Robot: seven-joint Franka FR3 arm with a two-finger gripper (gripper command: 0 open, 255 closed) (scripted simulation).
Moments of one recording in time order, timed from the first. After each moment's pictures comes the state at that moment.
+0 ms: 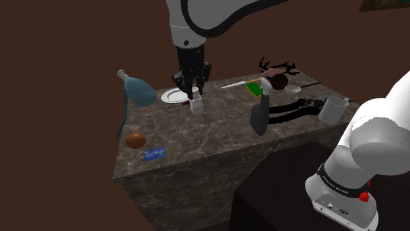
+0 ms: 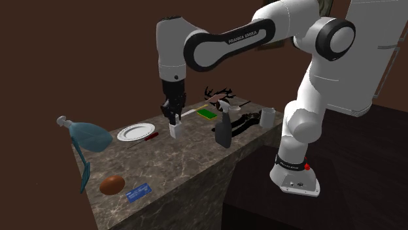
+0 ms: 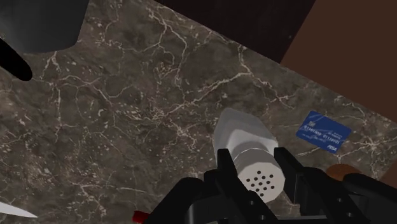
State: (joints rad) arm 0.14 -0.16 0.36 -2.00 -0.02 1.87 0.53
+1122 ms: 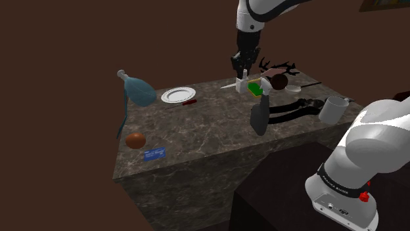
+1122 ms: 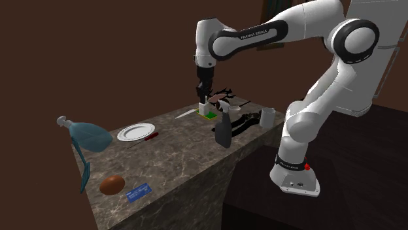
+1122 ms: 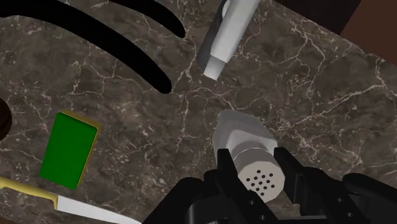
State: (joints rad) arm 0.01 -0.46 0.06 -2.30 -0.03 1.89 0.10
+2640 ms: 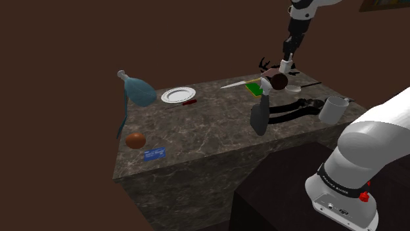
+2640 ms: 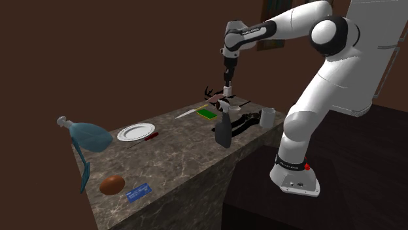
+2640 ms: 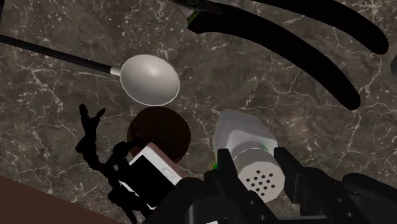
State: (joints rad) arm -0.19 -0.34 -0.38 -2.18 -0.15 1.93 -0.48
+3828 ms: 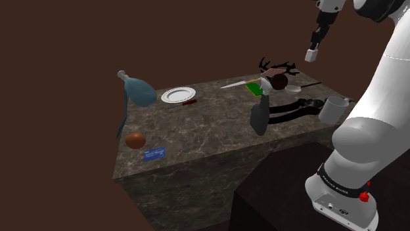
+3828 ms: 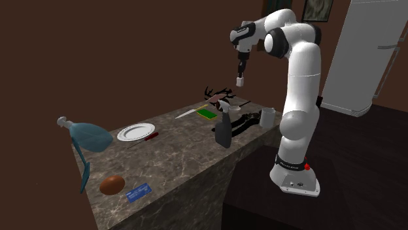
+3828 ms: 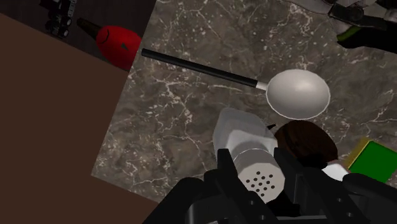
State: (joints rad) arm -0.36 0.17 -0.66 -1.67 0.13 1.87 -1.01
